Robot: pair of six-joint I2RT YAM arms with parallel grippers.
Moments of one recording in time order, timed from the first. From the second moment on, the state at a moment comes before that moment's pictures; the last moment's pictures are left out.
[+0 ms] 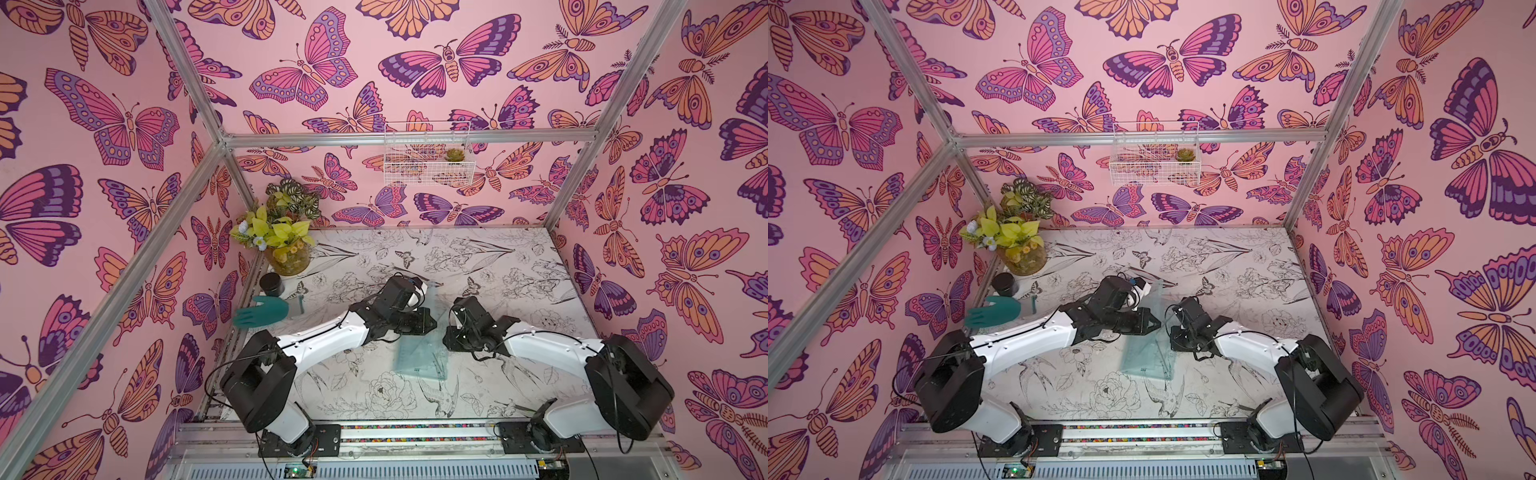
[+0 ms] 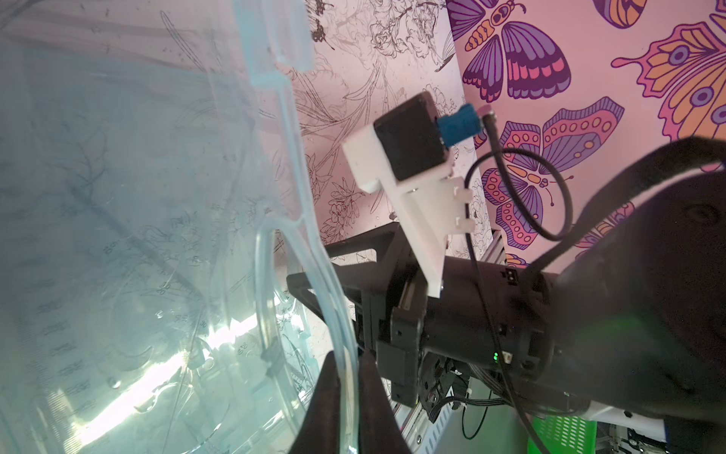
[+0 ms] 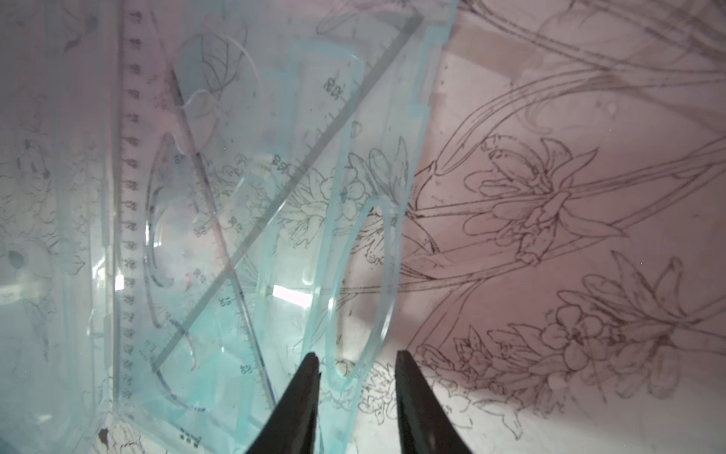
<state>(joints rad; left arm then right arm) -0.79 1.55 1.00 -0.19 0.41 -0.71 0.66 1.46 0.71 -0.33 -0.04 0.65</state>
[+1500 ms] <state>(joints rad) -0.79 1.56 1.00 -0.19 0.42 -0.70 0.66 0.96 0.51 -0.21 -0.32 0.74</state>
